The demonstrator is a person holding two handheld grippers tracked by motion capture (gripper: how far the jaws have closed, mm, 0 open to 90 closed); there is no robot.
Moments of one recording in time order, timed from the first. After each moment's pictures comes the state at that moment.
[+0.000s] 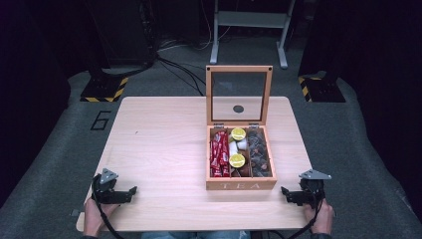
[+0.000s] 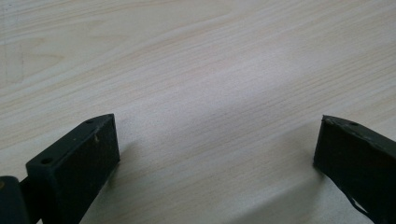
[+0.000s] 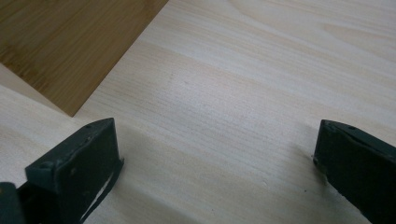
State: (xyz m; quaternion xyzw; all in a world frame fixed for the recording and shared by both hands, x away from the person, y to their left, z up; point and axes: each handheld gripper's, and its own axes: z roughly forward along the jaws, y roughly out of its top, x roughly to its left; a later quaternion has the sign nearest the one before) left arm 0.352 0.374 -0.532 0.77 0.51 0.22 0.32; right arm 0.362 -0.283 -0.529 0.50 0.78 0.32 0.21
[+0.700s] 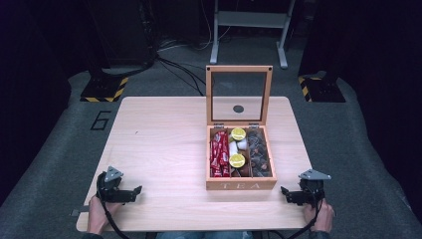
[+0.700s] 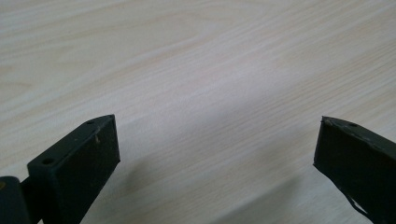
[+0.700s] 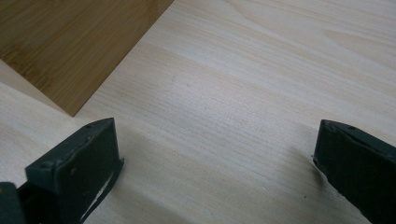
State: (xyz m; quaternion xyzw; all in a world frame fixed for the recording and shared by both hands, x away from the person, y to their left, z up) left arm 0.354 0.355 -0.518 0.78 0.49 0.21 0.34; right arm 0.363 -0.284 -0.530 0.49 0.78 0.33 0.22
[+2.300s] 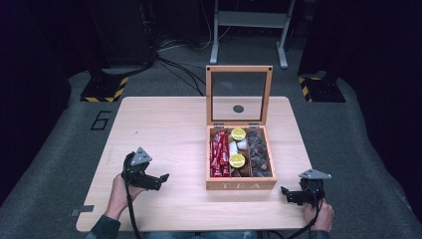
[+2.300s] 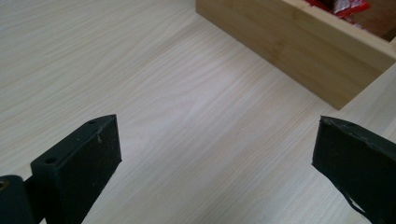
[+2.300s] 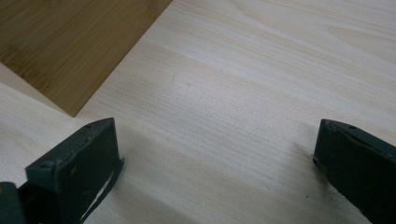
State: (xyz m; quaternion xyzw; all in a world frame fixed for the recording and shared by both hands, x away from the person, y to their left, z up) left arm 0.380 0.265 -0.445 0.83 0.37 0.18 0.38; right arm 0.365 -0.285 -0.530 0.49 0.78 0.33 0.21
